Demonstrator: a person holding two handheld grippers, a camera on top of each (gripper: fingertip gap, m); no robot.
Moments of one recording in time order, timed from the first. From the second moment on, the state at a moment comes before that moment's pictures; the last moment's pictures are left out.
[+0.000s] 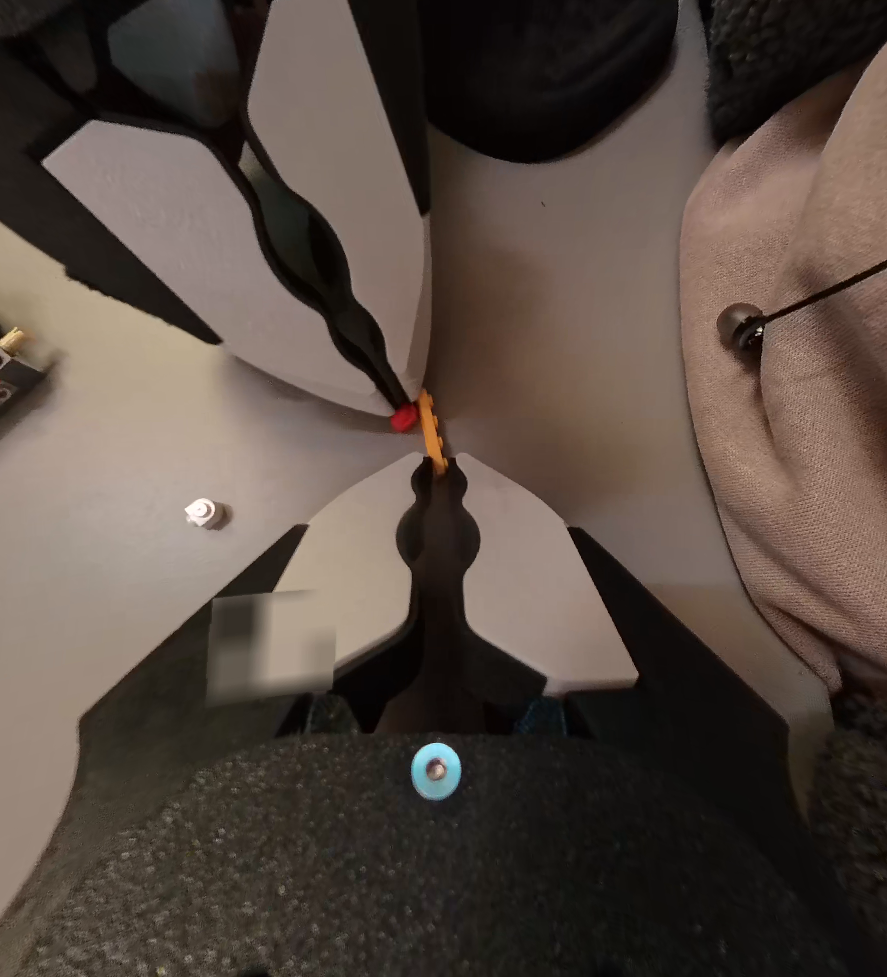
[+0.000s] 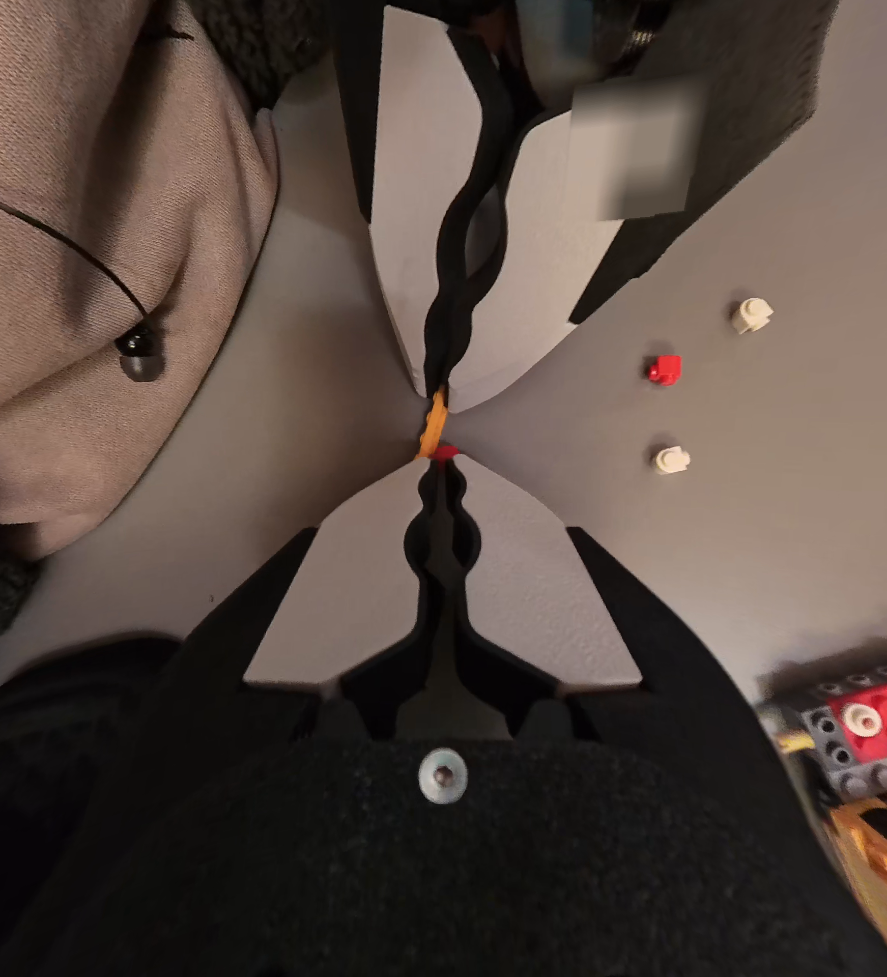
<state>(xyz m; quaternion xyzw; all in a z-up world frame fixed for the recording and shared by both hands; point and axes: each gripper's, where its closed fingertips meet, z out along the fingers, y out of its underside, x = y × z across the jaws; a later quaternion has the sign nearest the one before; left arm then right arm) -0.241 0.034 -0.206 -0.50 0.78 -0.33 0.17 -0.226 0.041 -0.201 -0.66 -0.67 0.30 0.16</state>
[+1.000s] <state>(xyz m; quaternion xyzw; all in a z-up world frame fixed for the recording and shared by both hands) -0.239 0.034 -0.207 -0.50 0.78 -0.32 0.18 -0.230 0.035 -0.199 -0.69 -0.65 0.27 0.19</state>
